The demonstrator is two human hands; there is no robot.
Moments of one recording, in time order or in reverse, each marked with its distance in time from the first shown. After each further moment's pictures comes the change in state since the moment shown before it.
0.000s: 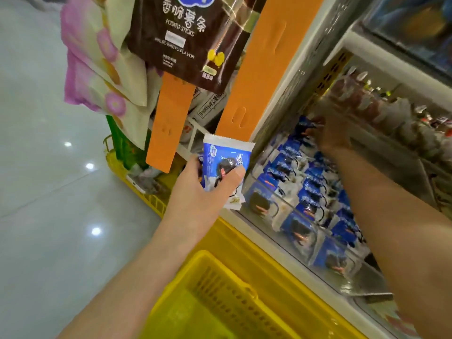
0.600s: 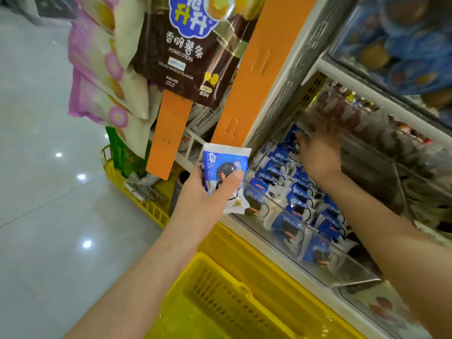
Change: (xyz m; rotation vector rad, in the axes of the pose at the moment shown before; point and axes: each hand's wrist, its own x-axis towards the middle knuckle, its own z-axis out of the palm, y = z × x) left_hand -0.014 0.015 0.003 -0.133 -0.101 -0.050; right_hand -0.058 -0.024 -0.015 -0.178 0.250 -0.144
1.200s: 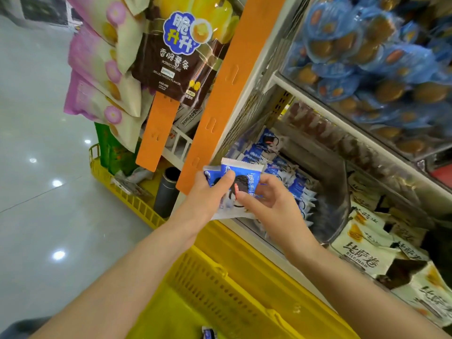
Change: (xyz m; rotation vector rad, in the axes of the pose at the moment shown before) left_hand -0.038 0.007 0.026 -0.008 -0.132 -0.113; right_hand -0.168 -0.066 -0.097 0.922 -0.443 0.171
